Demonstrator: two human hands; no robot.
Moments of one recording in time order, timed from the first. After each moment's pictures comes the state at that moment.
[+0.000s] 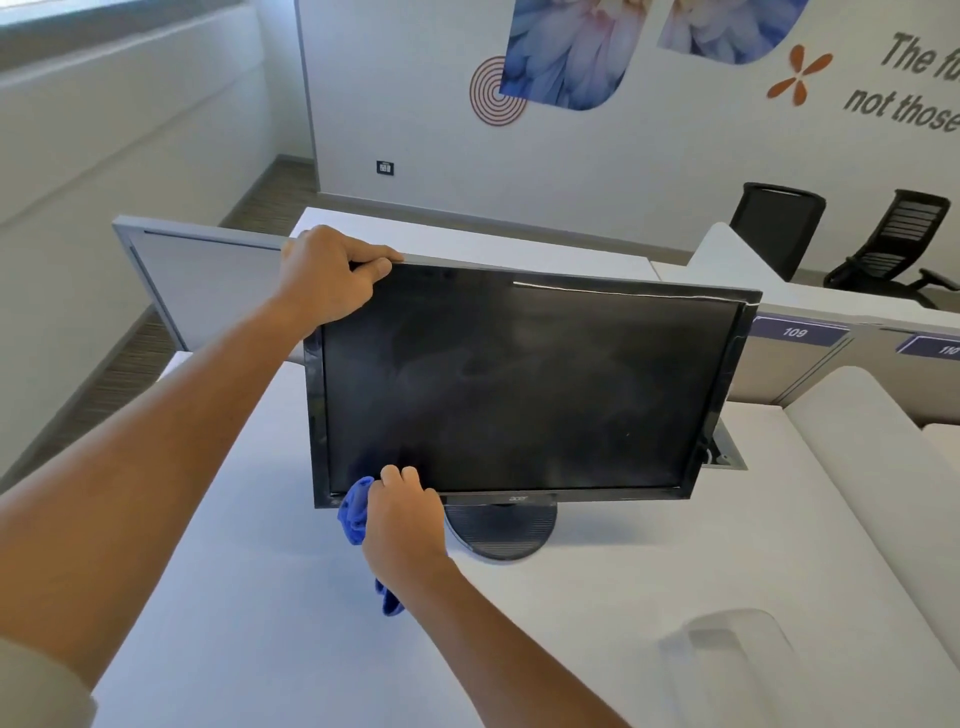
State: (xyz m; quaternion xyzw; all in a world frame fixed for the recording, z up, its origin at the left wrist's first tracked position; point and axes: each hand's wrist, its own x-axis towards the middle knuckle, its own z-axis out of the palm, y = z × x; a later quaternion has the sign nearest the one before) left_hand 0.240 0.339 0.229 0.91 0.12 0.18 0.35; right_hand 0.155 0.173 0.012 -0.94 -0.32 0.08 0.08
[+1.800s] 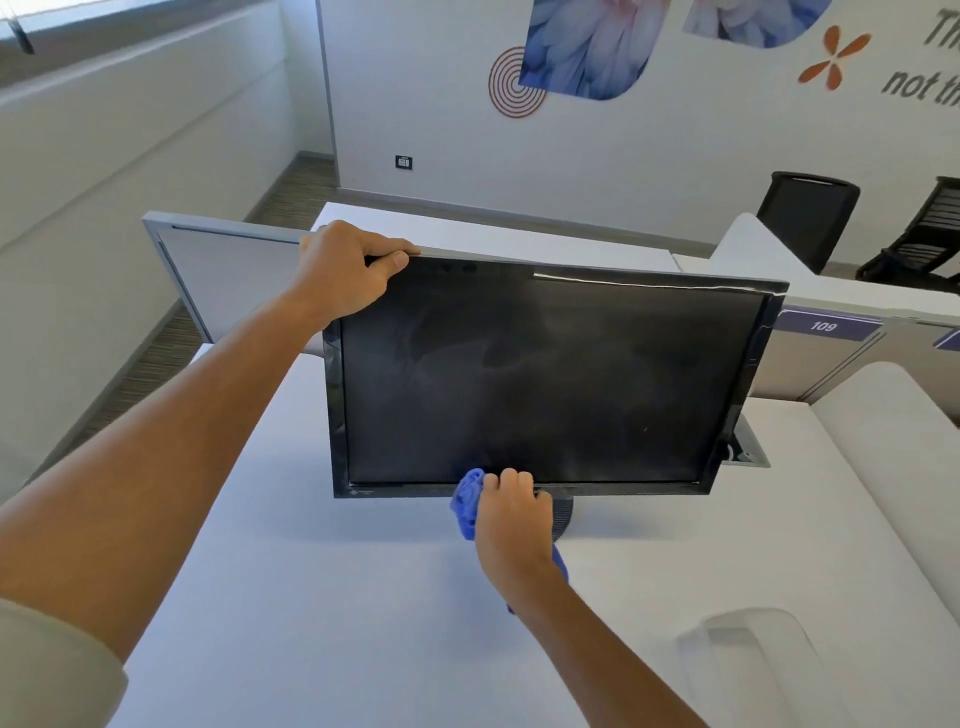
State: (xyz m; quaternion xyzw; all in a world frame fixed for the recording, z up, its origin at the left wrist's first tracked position) left_hand 0.236 0.344 0.226 0.91 0.09 0.19 0.36; right_hand 0.174 0.074 0.020 -0.98 -0.20 0.07 -0.05
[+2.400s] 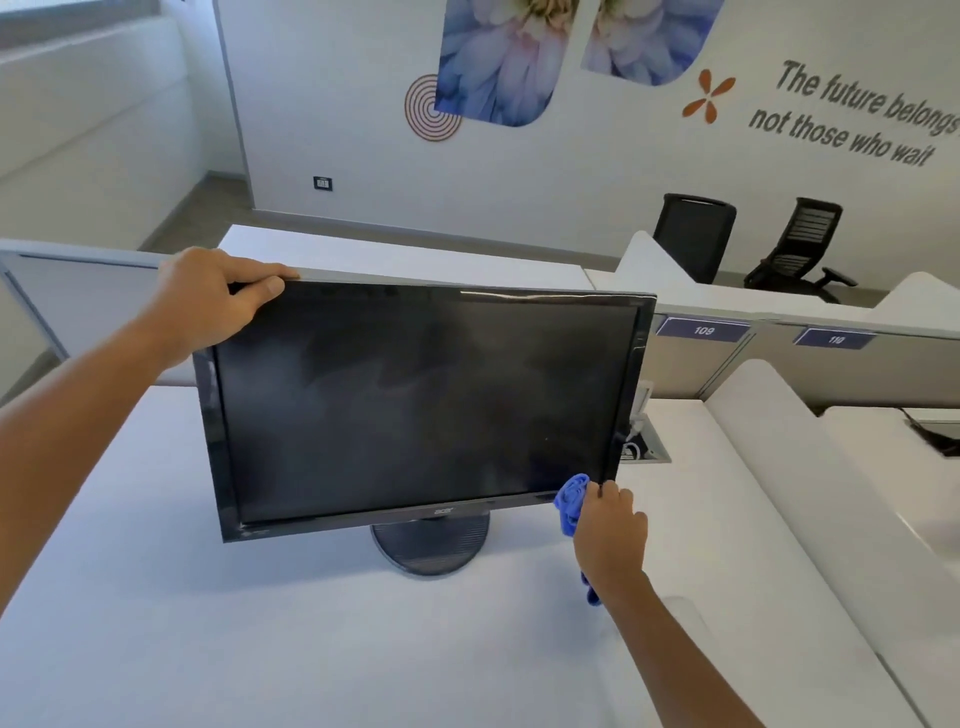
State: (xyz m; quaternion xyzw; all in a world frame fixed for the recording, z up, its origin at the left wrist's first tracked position) left_hand 0.253 0.361 0.205 0.91 0.04 0.21 0.35; right_hand 0.247 -0.147 0.022 -0.99 0.02 0.03 -0.11
